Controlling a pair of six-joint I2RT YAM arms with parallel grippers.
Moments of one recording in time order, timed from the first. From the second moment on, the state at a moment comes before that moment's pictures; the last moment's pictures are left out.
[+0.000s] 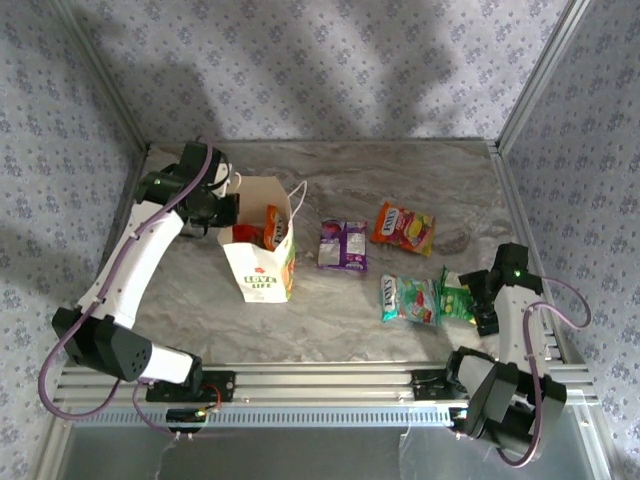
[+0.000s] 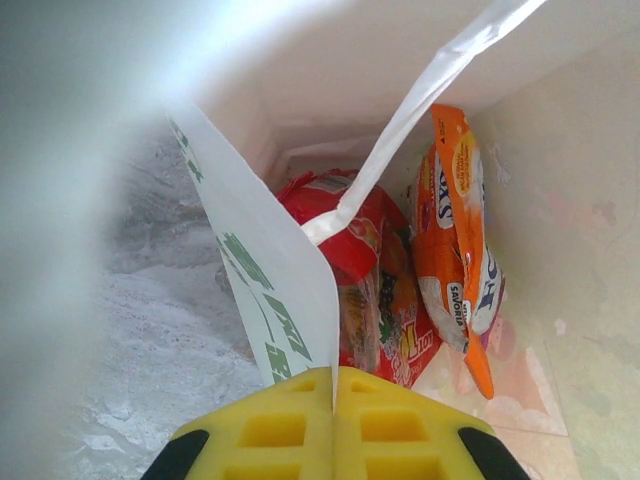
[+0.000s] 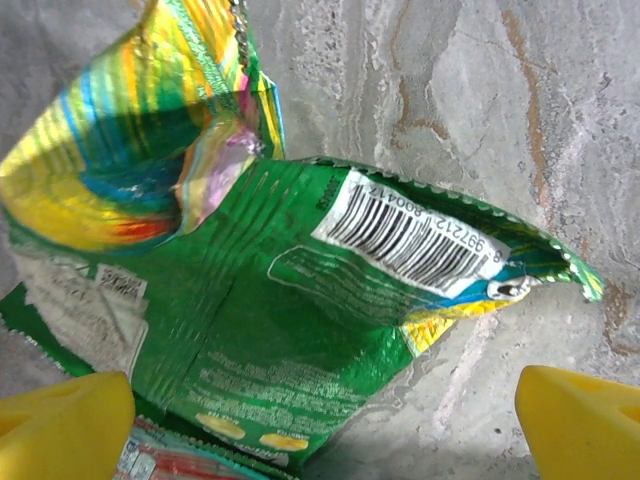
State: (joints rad) left arm -0.33 1.40 1.53 -1.19 0.01 -0.26; right arm -0.37 0.99 0.62 -0.96 -0.04 0.96
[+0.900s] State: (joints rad) left arm -0.33 1.43 1.56 -1.21 0.01 -0.26; right arm -0.38 1.20 0.58 -0.67 -0.18 0.88
